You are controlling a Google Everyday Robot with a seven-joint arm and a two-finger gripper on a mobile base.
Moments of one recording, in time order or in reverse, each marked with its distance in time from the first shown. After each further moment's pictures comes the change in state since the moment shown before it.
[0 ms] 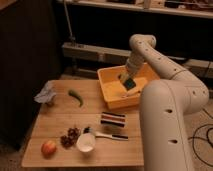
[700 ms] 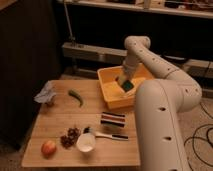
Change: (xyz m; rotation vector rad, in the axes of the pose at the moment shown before) arm 0.001 0.019 0.016 -0.010 0.060 -0.060
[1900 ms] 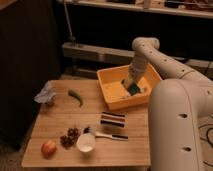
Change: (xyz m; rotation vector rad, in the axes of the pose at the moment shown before) arm 0.043 -0.012 -0.023 0.001 -0.013 0.045
